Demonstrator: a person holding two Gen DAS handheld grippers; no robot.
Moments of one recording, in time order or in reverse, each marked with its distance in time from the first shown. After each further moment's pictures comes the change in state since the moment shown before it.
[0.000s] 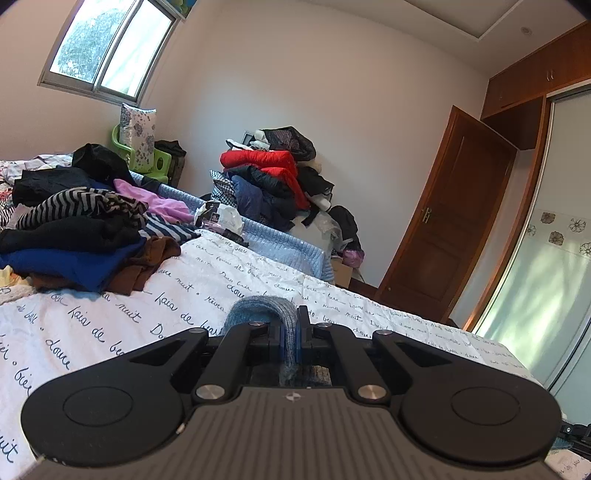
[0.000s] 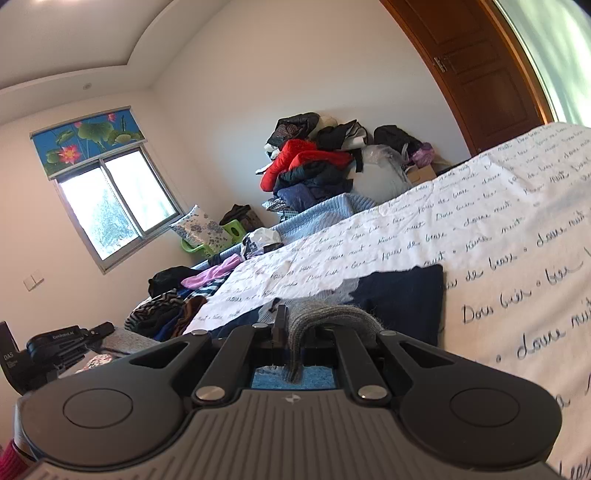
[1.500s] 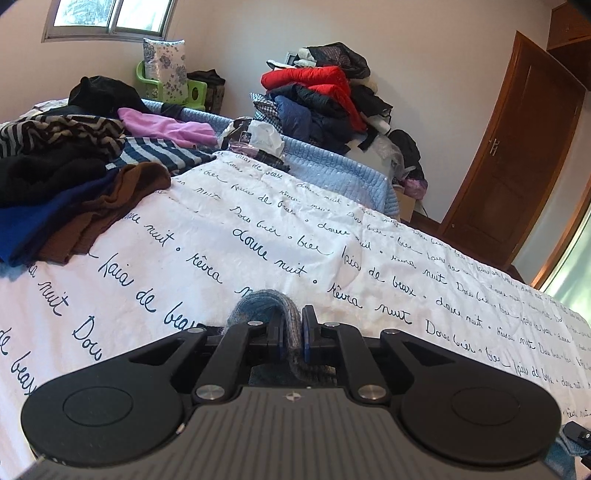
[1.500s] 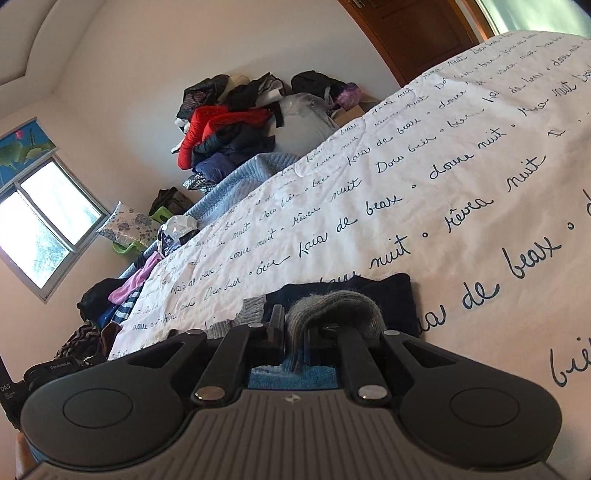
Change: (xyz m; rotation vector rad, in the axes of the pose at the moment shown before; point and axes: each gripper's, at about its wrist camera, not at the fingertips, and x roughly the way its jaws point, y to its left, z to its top) left arm 0.223 -0.005 -0.017 0.000 0.270 0.203; right arm 0.178 -0.102 0.027 0.232 0.149 -0.184
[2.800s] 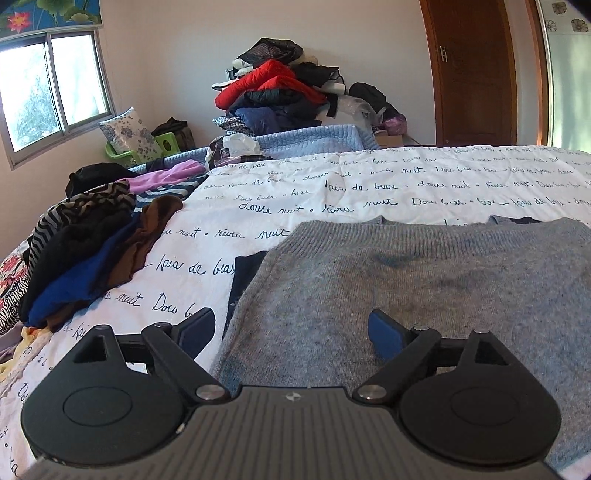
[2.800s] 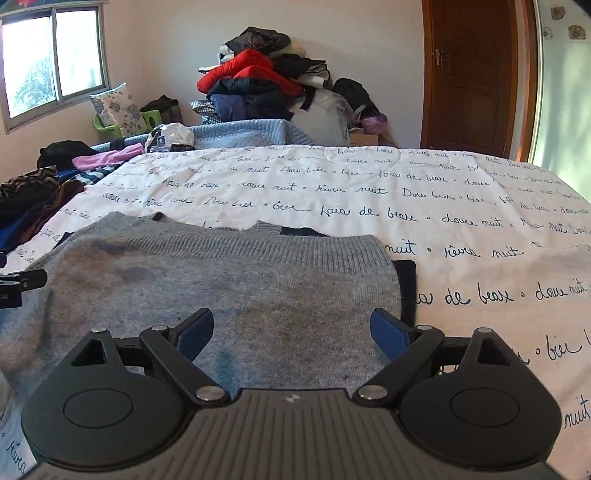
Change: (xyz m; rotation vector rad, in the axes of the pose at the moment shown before) left arm -0.086 -0.026 -0.086 0.470 -0.007 0.130; right arm -0.042 0.085 -0.077 -0.564 0.037 -0.238
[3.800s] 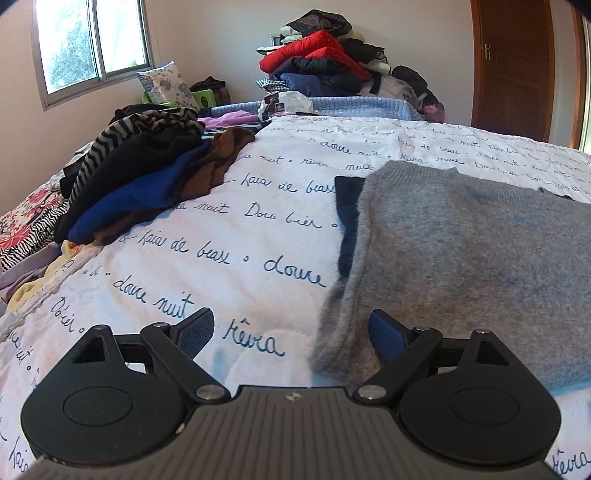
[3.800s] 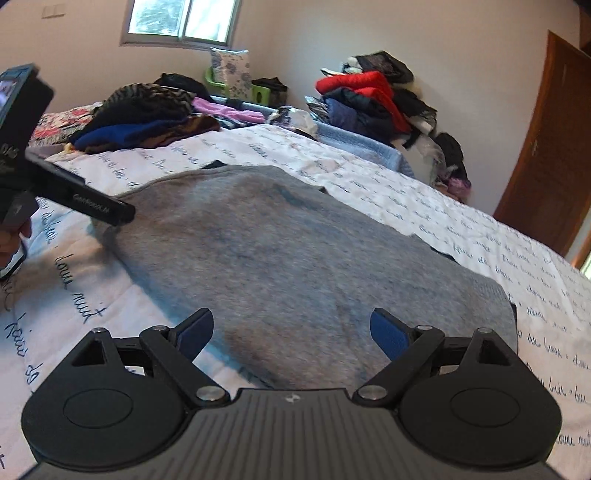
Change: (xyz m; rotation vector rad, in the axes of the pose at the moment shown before) left arm -0.017 0.088 -0.063 -0.124 0.094 0.060; right arm -0.053 0.148 -0.058 -0.440 -0.050 0.117
